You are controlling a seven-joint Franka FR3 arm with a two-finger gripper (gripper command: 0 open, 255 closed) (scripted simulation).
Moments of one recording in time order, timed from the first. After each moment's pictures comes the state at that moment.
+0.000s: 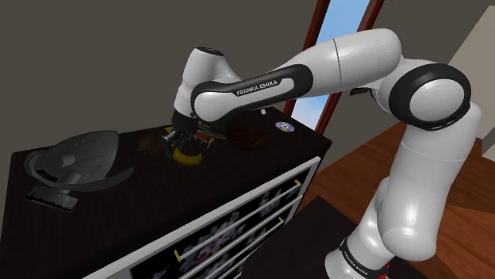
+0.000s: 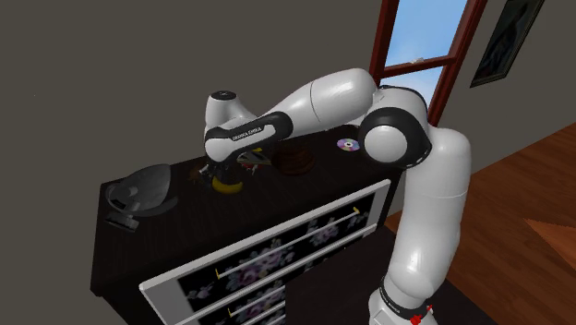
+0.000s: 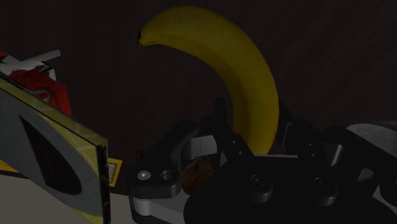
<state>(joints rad) 0.30 0.22 0.24 -1.88 0.03 2.35 0.12</state>
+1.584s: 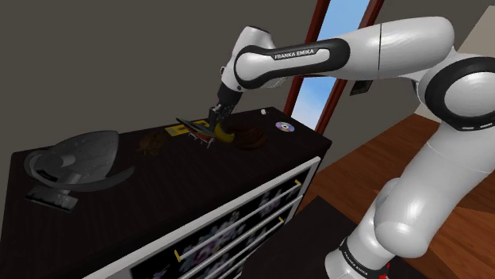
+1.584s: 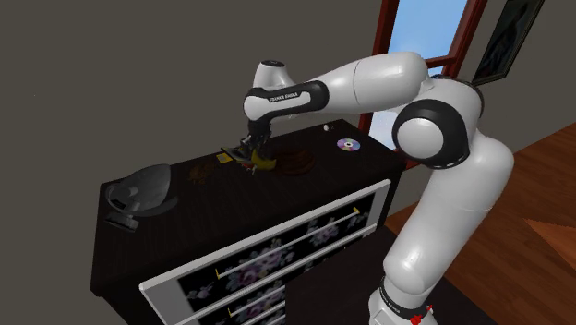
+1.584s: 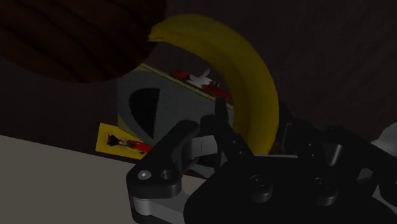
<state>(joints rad) 0.15 -0.01 0.13 -2.00 0.17 2.22 -0.19</state>
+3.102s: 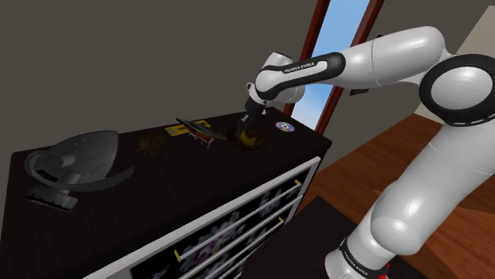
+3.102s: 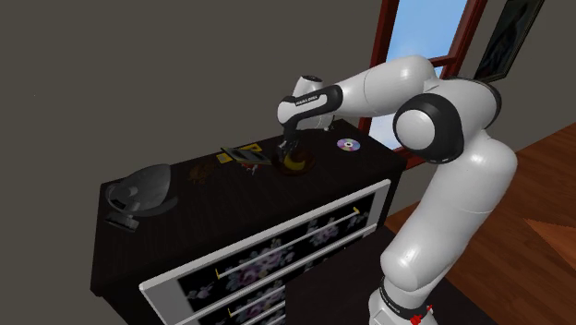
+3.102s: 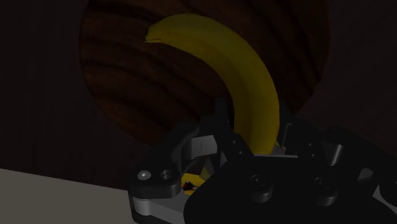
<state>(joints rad) 0.04 -0.03 0.00 -2.18 0.26 2.34 -0.51</state>
